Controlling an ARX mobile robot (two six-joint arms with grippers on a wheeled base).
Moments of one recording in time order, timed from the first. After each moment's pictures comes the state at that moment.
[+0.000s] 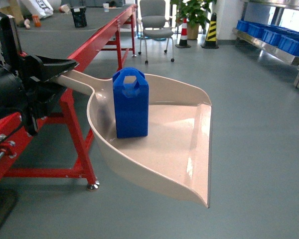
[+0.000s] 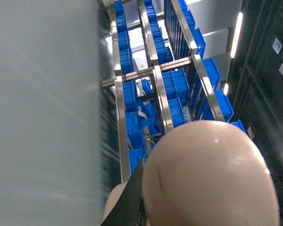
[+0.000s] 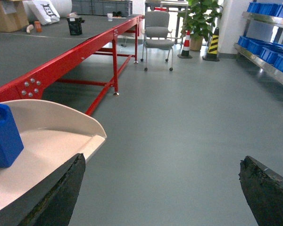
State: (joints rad) left arm -0.06 1.93 0.70 1.28 0.46 -1.30; right arm 0.24 0.79 0.24 0.52 0.10 -0.02
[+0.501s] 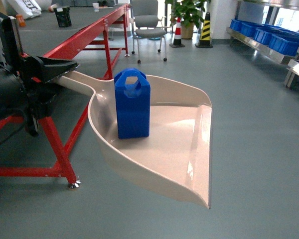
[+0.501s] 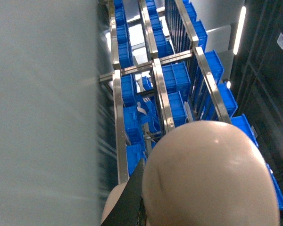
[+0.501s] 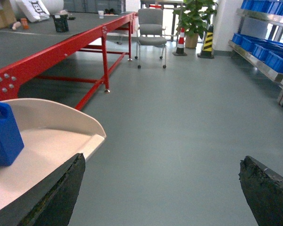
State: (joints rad) left arm -0.06 1.93 0.70 1.28 0.46 -1.30; right arm 0.24 0.79 0.24 0.52 0.10 -0.02
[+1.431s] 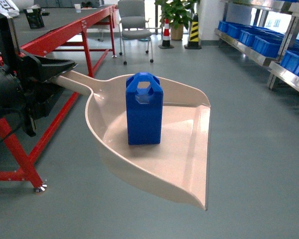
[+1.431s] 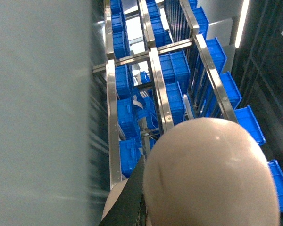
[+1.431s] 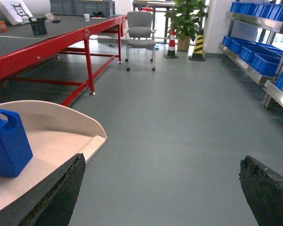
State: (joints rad) left arm -0.06 1.93 0.70 1.28 0.46 -1.30; right arm 0.24 0.79 0.24 0.52 0.10 -0.02
